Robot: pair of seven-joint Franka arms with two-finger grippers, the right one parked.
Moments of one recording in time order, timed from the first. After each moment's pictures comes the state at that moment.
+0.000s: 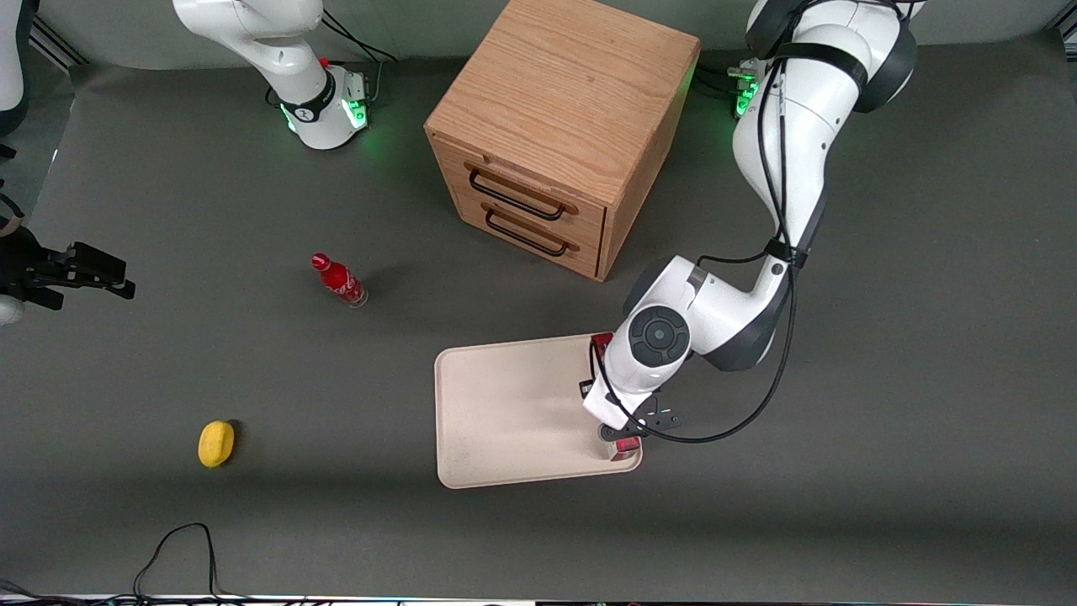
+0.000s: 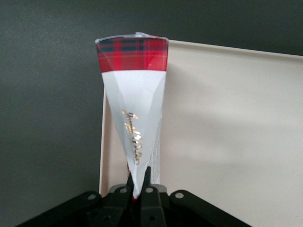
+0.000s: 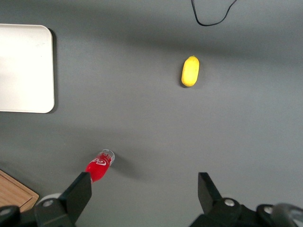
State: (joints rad) arm -0.41 0.91 -0.21 -1.13 0.10 2.07 -0.78
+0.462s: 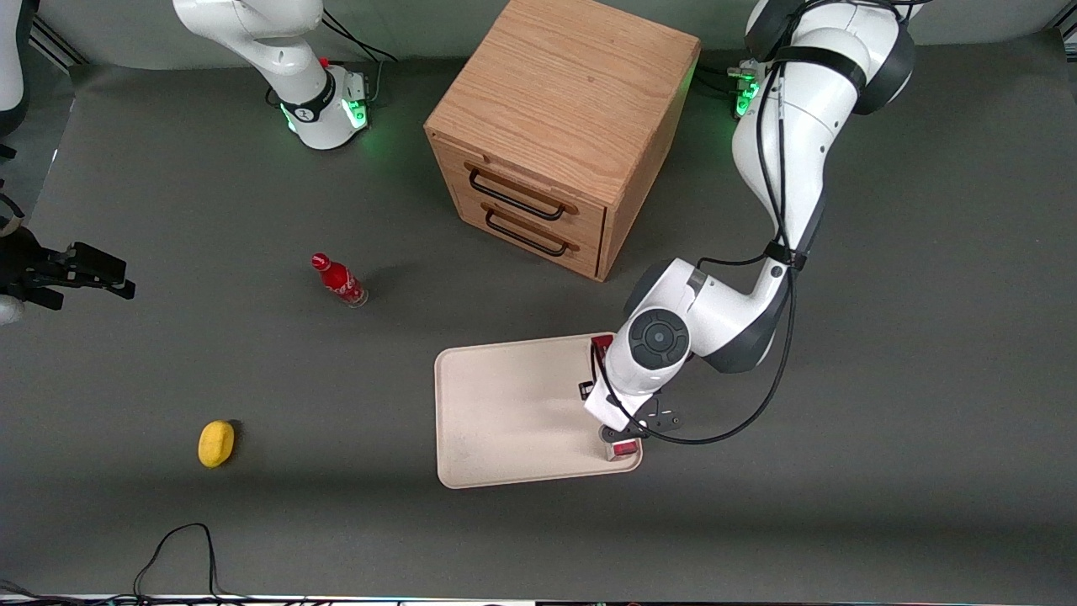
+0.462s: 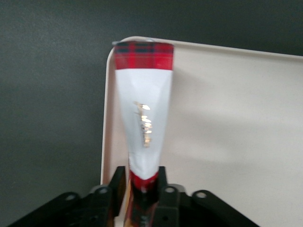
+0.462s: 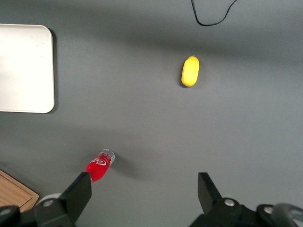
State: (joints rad) arm -0.41 0.92 -0.21 -1.12 0.10 2.07 -0.78
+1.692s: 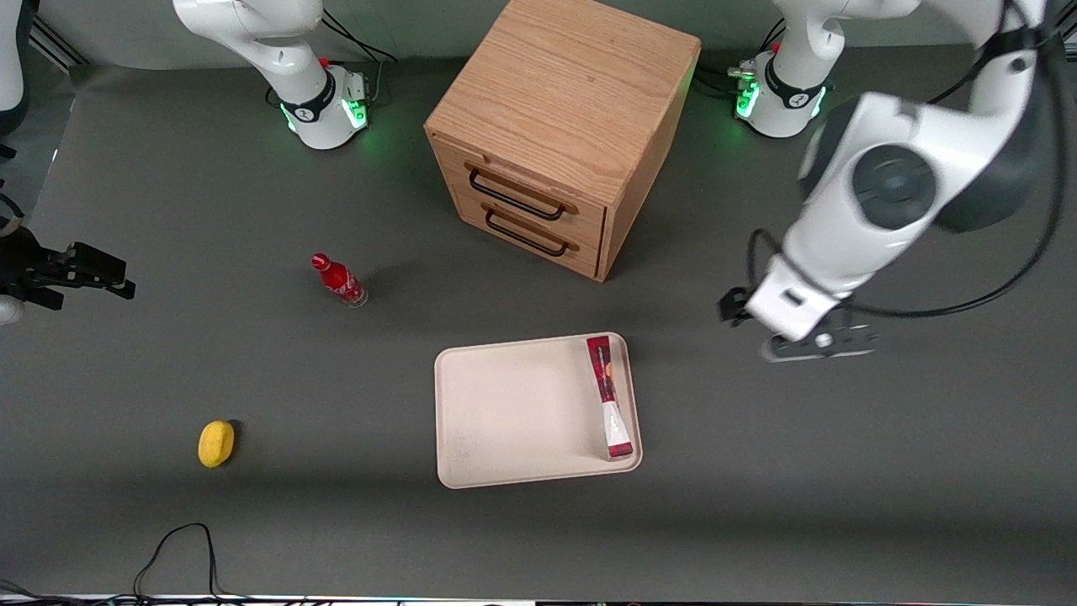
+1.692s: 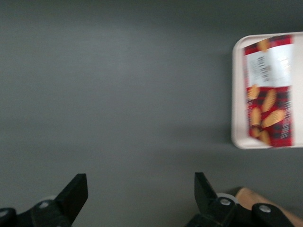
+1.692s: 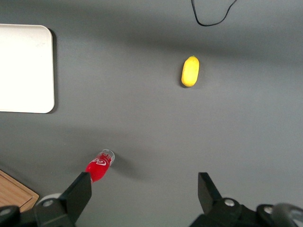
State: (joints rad) arm -0.10 0.16 -0.19 -1.70 0.08 1.83 -0.36
